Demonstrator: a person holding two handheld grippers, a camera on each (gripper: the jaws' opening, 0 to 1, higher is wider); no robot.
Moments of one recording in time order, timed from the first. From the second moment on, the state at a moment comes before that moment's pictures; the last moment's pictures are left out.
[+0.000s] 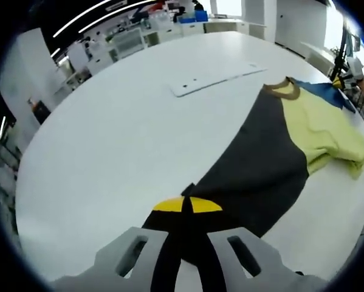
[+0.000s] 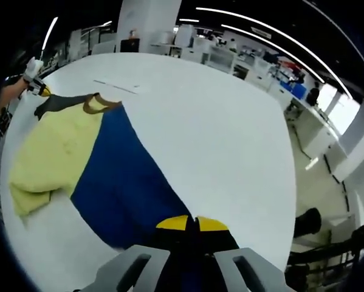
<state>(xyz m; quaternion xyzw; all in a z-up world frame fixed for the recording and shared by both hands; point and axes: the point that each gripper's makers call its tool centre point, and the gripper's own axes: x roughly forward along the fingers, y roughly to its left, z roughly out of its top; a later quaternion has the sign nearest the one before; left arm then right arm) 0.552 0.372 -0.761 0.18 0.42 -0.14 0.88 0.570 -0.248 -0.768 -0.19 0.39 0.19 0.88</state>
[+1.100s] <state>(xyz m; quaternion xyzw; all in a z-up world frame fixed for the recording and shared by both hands) 0.506 0.339 -0.725 0.07 0.33 -0.20 0.92 0.534 -0.197 -0.728 -0.10 0.32 0.22 0.92</state>
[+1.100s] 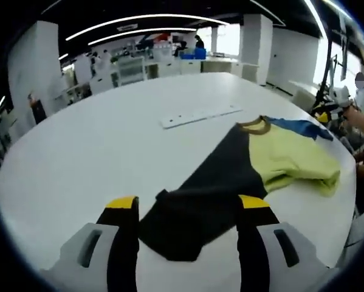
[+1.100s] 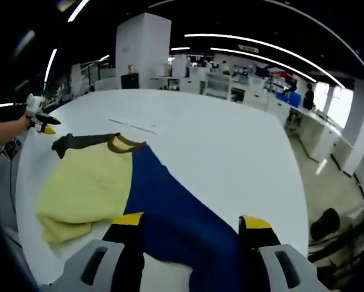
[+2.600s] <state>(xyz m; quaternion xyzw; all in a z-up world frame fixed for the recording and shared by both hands) 0.431 0.263 -0.740 0.04 0.33 -0.28 0.90 0.466 -0.135 -0.720 -0.10 0.29 0.30 0.90</state>
